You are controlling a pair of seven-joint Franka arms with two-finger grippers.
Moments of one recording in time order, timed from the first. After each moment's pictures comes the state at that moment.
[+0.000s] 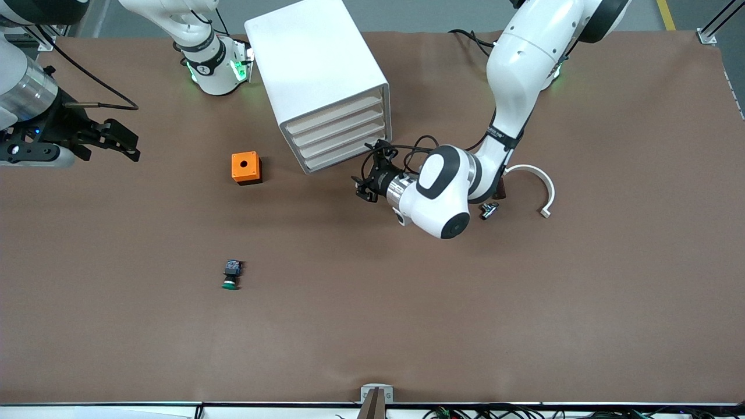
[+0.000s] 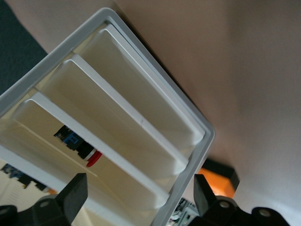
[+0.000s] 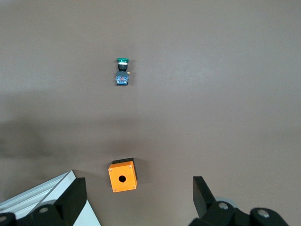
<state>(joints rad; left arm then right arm) -0.58 0.79 -0.07 -1.41 -0.98 1.70 -1.67 0.00 -0.08 0.09 -1.71 0.01 1.64 0.12</state>
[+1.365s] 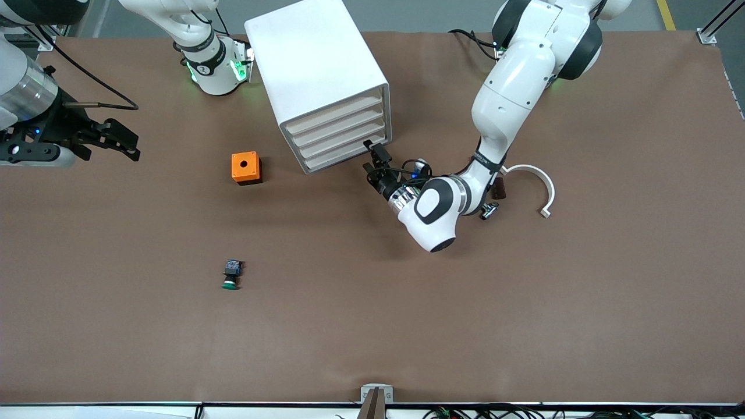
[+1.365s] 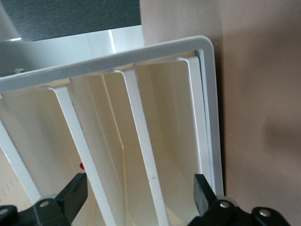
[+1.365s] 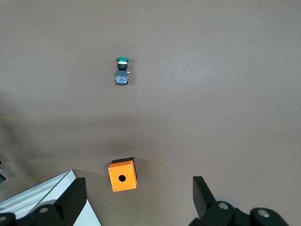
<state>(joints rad) -0.56 1.03 -0.07 -1.34 -1.13 1.46 -2.13 0.00 -0.08 0.09 -1.71 0.01 1.64 0.12</state>
